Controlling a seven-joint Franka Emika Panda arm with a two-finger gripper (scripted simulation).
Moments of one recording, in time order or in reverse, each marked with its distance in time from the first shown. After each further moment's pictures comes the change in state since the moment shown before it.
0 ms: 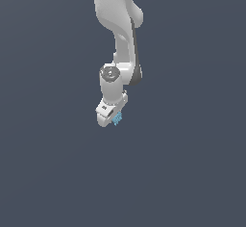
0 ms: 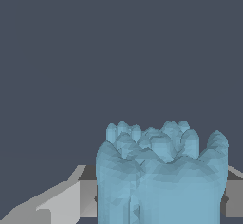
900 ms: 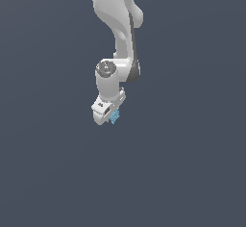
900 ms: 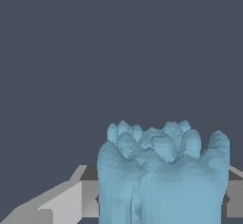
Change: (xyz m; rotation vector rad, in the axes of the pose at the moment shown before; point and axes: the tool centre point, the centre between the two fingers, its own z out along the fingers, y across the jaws) arm -0.010 0.008 -0.021 0.000 0.000 -0.001
